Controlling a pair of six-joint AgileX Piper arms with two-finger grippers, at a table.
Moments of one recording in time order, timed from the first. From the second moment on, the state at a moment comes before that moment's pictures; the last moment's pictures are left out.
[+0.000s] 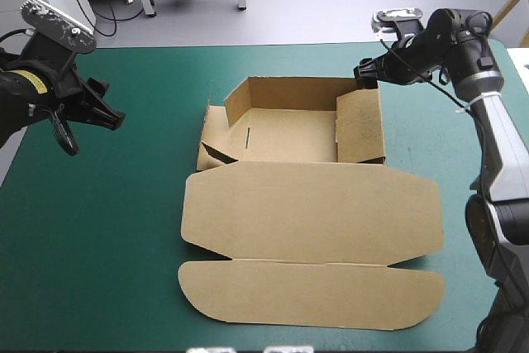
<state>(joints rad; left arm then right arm) -0.30 1.26 -1.78 0.20 1.25 0.26 0.11 1.90 -2.06 0.19 1.23 -0.14</state>
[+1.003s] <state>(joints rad) -0.30 1.27 -1.35 0.35 1.16 0.09 0.11 1.91 -1.82 0.15 1.19 -0.08</state>
